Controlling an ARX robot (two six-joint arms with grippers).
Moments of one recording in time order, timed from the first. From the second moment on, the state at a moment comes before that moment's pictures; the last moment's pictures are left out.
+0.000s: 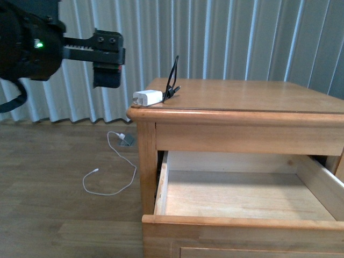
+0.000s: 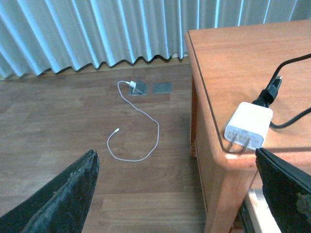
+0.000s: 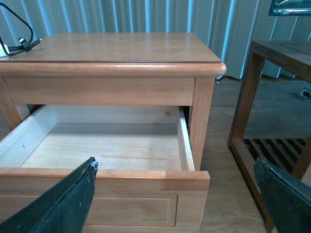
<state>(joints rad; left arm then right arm) -0.34 1.57 1.01 0.45 -0.36 0.07 -0.21 0.33 0.03 0.30 -0.21 -0.01</state>
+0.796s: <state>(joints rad) -0.36 2.09 1.50 0.40 -0.17 0.02 -0.21 0.33 0.03 0.30 -0.21 -0.01</state>
